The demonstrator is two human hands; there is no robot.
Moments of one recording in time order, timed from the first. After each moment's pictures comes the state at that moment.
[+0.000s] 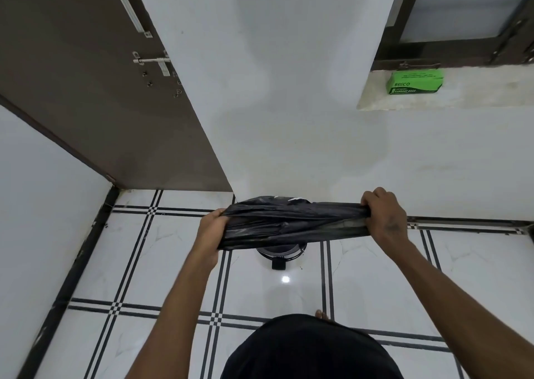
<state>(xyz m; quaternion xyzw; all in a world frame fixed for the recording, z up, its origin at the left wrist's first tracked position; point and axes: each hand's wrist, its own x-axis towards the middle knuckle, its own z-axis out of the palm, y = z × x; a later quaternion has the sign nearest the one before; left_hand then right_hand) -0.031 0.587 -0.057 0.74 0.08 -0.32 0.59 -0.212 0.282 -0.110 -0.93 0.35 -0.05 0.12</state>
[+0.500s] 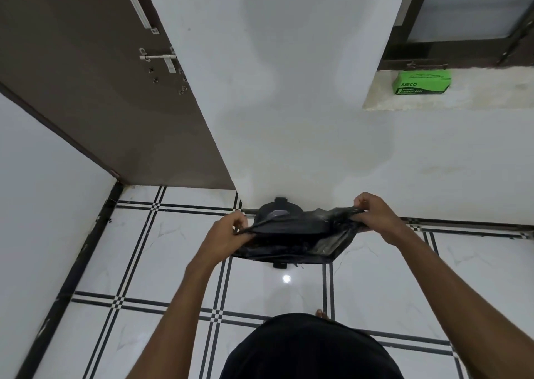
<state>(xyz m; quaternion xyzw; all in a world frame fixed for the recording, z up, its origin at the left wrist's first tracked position) -0.032 0.601 -0.086 0.86 -0.21 -0.28 0.36 -0.195 0.282 -0.102 -0.71 0.39 0.02 0.59</state>
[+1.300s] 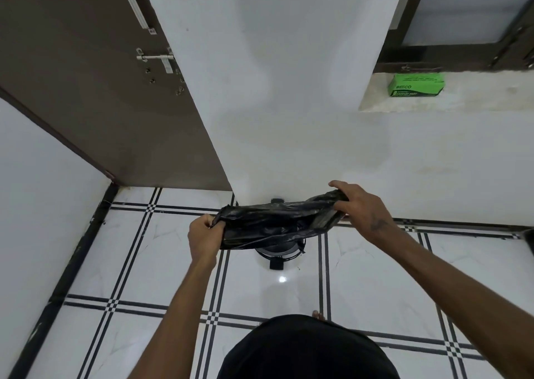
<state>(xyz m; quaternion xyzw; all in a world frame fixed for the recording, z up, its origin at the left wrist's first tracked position) -0.028 0.604 -0.098 0.86 0.07 -0.14 0.49 -0.192 0.303 -0.071 -0.96 0.17 0.00 0.20</state>
